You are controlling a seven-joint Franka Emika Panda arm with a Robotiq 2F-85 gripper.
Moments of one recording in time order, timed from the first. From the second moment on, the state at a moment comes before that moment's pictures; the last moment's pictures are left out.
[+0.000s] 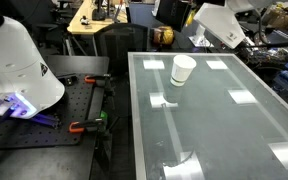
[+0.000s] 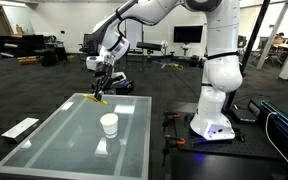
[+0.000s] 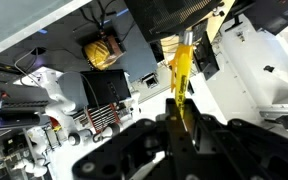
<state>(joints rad) -0.09 0.21 -0.05 -2.11 1.09 1.73 -1.84</state>
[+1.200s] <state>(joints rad) -0.12 0.31 -0.08 -2.11 1.11 1.74 -2.10</state>
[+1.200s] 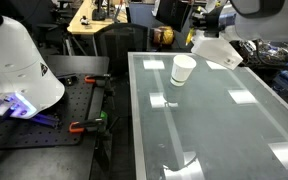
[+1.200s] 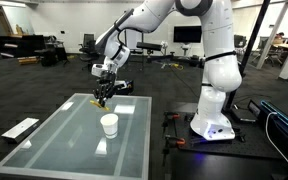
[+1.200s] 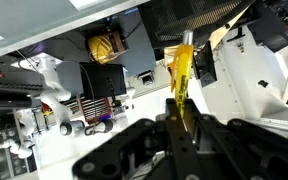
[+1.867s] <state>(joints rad) -0.16 0.39 -0.08 -2.11 1.17 1.74 -2.28</state>
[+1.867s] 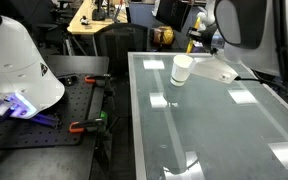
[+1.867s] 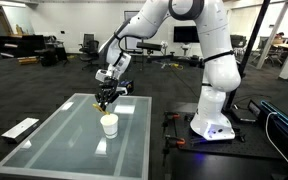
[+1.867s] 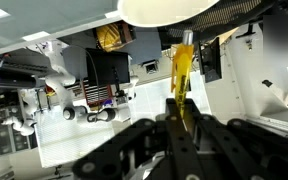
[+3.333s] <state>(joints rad) -0.18 0.46 -0.10 -2.11 1.24 1.74 -2.29</state>
